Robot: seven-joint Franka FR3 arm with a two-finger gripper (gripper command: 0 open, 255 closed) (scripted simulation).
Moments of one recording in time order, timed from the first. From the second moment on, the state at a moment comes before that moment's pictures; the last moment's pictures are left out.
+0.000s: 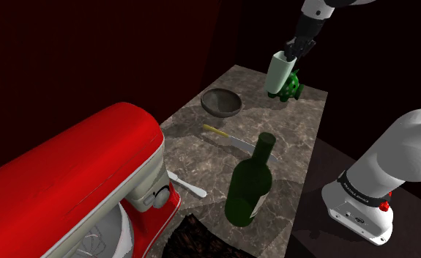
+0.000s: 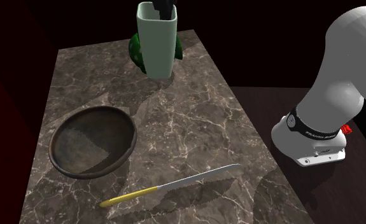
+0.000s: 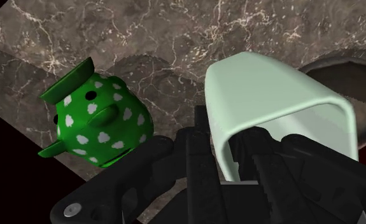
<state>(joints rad) -0.02 -0.54 -0.15 -2.39 -0.06 1.97 0.12</state>
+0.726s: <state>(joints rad) 0.03 -0.39 -0.08 -2.17 -0.02 1.89 0.21</state>
